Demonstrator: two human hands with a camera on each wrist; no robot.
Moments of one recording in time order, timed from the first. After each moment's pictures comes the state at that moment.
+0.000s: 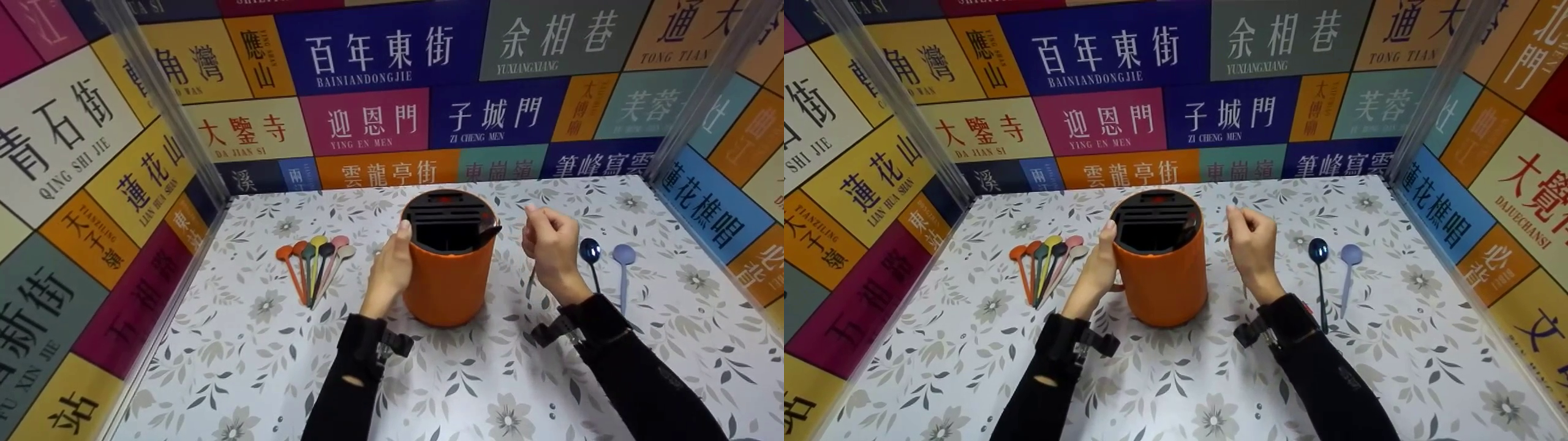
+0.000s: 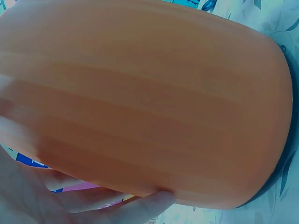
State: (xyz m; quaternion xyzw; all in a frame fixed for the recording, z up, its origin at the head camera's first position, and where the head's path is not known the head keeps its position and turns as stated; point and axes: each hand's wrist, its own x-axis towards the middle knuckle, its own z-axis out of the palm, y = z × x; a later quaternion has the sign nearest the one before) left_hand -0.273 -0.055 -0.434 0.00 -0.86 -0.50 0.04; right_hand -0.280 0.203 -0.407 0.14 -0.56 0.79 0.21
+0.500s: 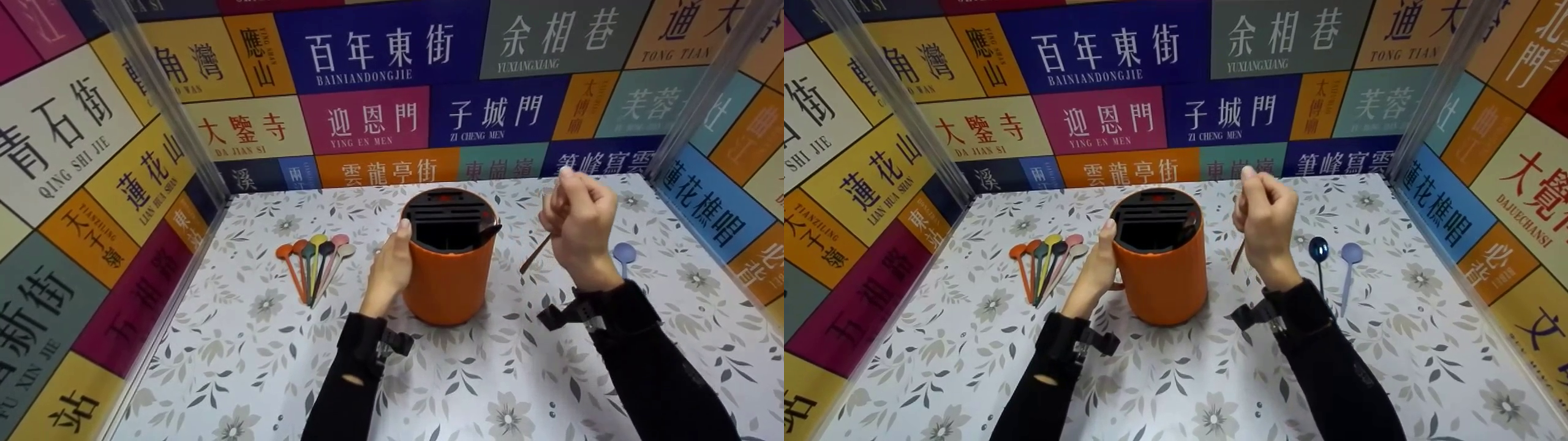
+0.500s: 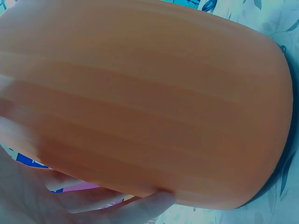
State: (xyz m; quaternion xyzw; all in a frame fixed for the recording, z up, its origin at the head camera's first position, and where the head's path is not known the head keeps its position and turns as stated) left_hand -0.272 -0.057 -0.434 -0.01 -0.86 -0.51 0.04; right_hand -0.261 0.201 -0.340 0.22 -0.44 0.84 0.22
